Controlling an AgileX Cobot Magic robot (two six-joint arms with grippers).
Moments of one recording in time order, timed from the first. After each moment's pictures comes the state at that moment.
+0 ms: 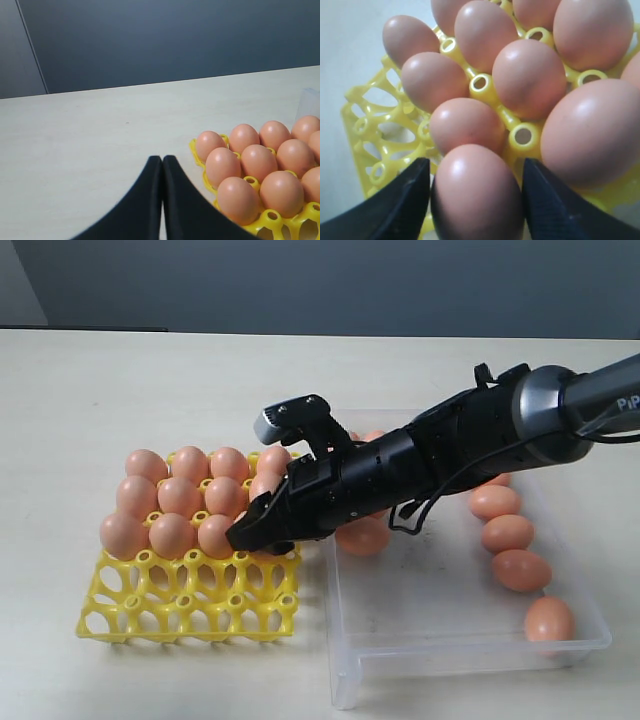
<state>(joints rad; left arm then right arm) 0.02 0.00 0.00 0.03 0.23 0.01 0.63 1.95 -0.98 1.59 0.59 -1.55</state>
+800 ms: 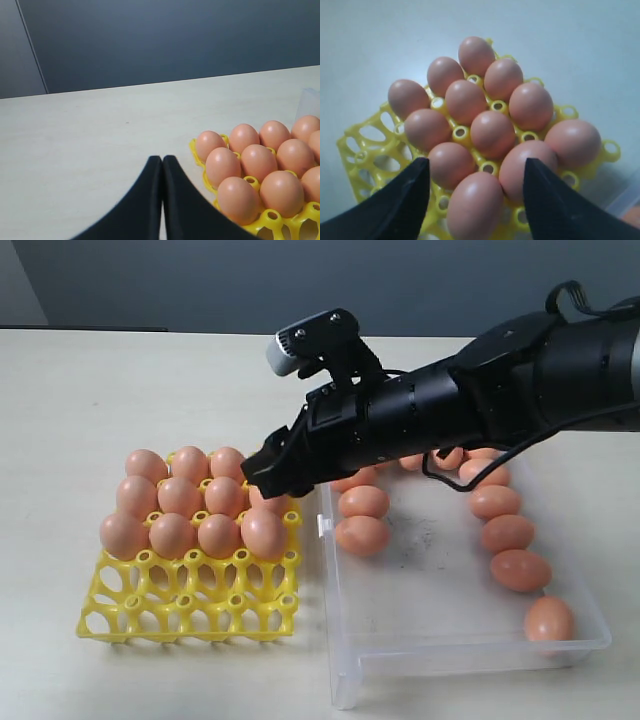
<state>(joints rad) 0.02 0.00 0.00 0.03 0.23 0.01 0.63 1.71 -0.98 1.33 0.44 -1.35</state>
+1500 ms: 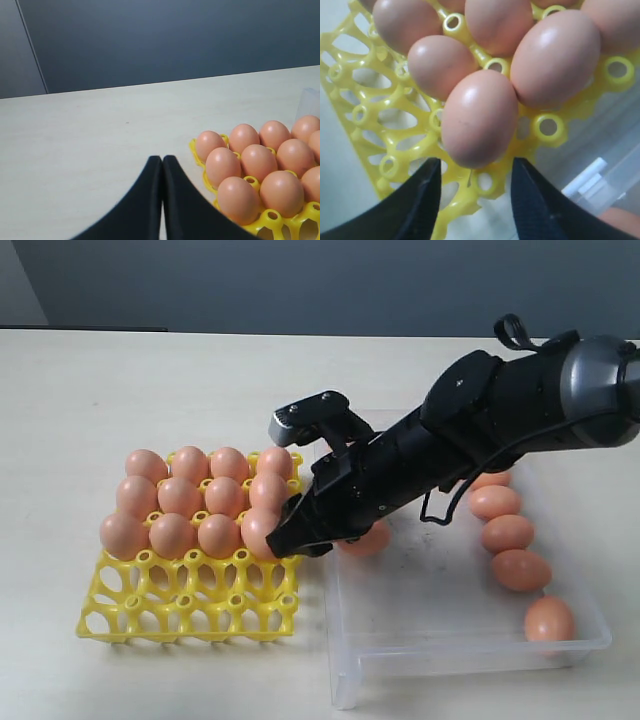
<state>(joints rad) 0.02 0.00 0.00 0.03 0.23 0.01 0.63 1.83 -0.98 1.04 0.54 -1.02</state>
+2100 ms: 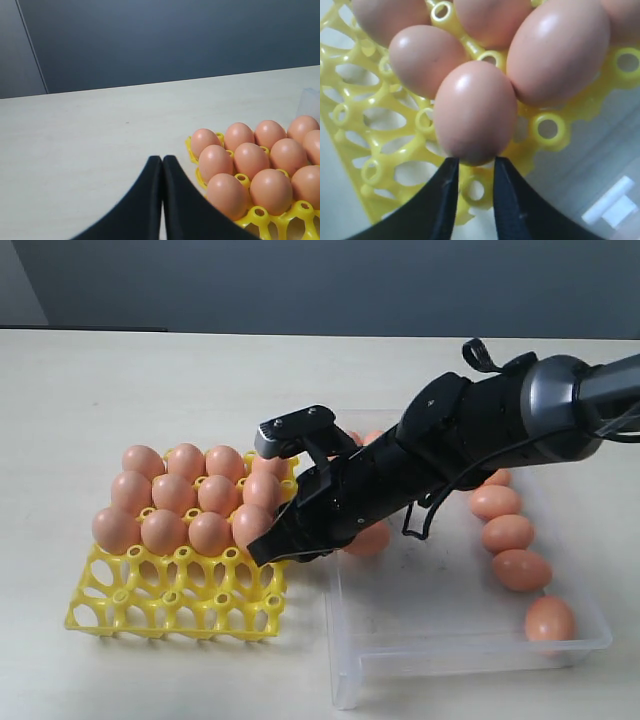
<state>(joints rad) 0.02 0.00 0.00 0.03 0.23 0.01 0.67 1.89 -0.99 1.08 0.47 -1.01</state>
